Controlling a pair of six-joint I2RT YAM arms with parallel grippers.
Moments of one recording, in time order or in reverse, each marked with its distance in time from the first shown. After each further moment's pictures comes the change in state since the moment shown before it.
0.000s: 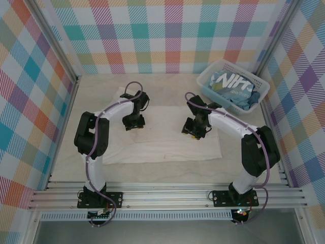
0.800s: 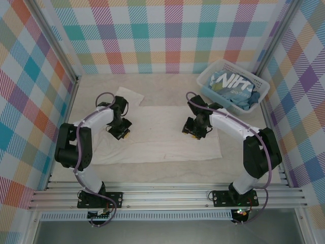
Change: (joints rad) left arm 0.171 -0.212 -0.298 0.122 0.252 -0.409; right arm 0.000 -0.025 -0.013 0.002 0.009 0.009
